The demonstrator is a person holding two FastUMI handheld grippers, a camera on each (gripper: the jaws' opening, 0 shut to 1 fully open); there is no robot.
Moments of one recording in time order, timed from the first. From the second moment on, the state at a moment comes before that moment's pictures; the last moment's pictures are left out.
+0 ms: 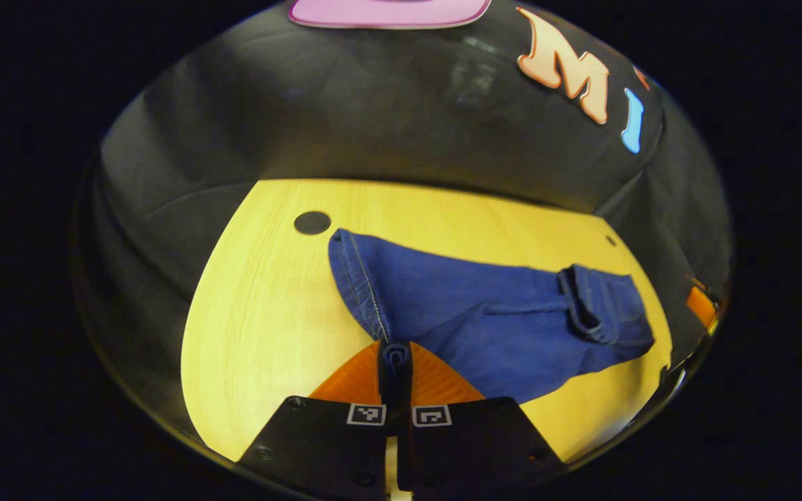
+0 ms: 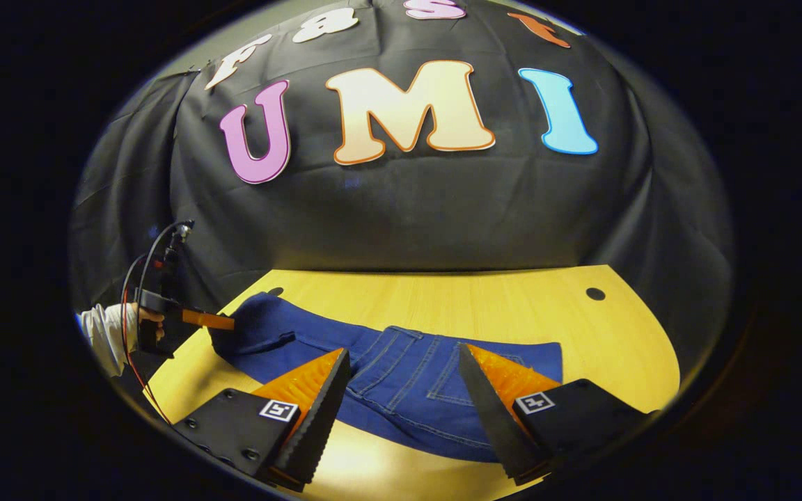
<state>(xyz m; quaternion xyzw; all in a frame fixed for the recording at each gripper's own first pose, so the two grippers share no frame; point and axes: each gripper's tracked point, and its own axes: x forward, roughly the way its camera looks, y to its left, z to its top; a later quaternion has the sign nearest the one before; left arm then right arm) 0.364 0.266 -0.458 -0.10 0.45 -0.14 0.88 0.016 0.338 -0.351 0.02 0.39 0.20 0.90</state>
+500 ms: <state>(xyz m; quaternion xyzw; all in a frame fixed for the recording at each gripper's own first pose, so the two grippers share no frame) 0.360 0.109 -0.356 -0.15 0.39 -0.22 0.88 0.000 0.239 -0.304 0.03 0.37 0.19 0.91</state>
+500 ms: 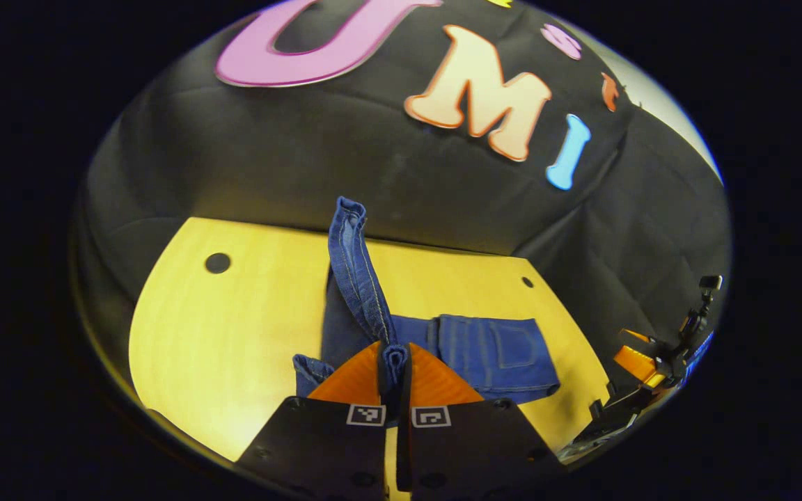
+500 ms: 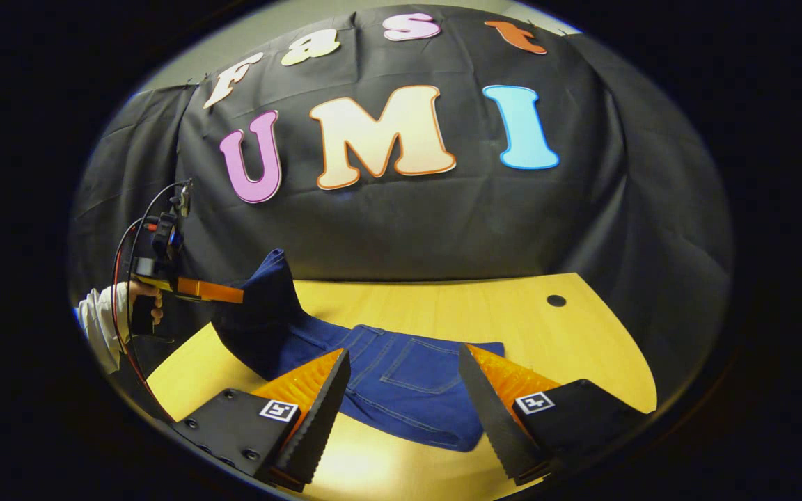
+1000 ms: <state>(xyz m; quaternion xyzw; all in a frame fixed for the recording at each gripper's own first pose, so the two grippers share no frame) 0.350 -0.085 -0.345 -0.13 0.38 -0.33 0.85 -0.040 0.105 -0.290 0.04 0.39 0.10 0.92</state>
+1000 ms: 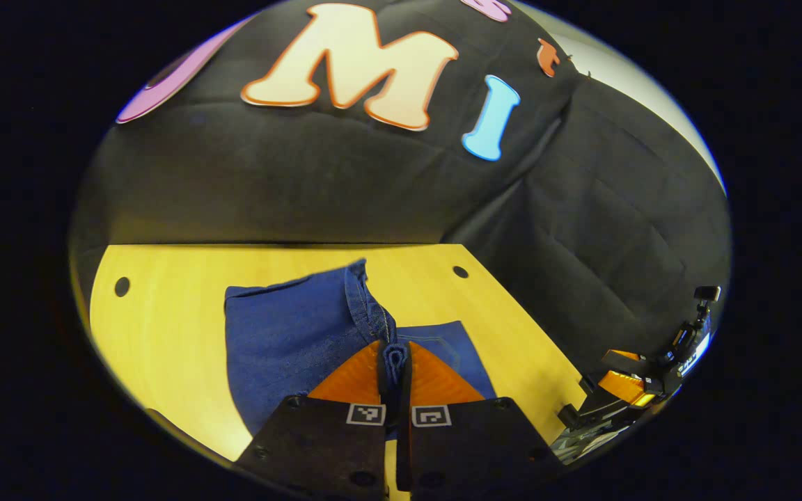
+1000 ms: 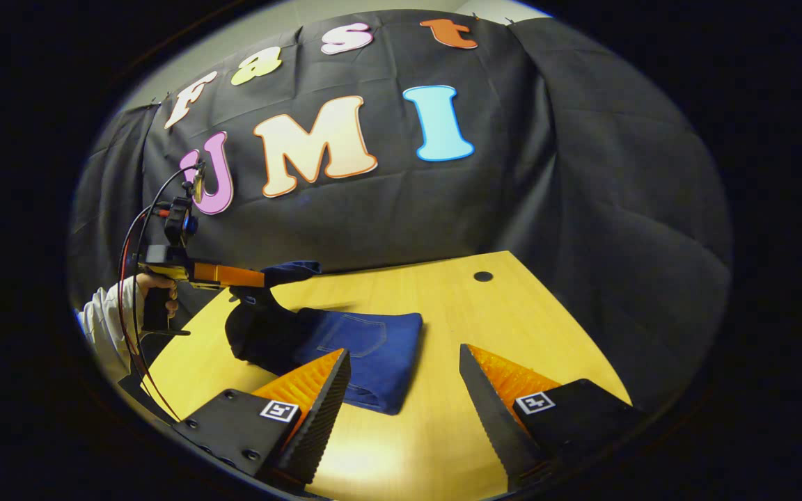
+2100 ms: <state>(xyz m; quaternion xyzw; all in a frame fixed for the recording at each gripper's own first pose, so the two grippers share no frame) 0.249 -0.076 -0.213 -0.01 0.15 -0.21 0.97 0.003 0.220 -0.156 0.11 0.20 0.19 0.95</state>
